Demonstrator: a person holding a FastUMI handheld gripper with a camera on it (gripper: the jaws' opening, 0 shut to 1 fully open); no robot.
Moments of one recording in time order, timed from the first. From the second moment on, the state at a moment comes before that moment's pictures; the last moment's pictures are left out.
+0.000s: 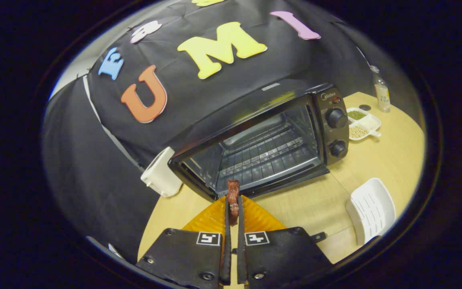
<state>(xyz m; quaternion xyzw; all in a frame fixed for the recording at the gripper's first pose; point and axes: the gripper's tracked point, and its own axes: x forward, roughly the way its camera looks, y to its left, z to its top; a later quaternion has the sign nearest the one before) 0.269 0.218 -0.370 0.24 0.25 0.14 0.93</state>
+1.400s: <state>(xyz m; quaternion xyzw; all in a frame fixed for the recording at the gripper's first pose) 0.380 0.178 -0.411 0.24 0.22 0.00 0.95</state>
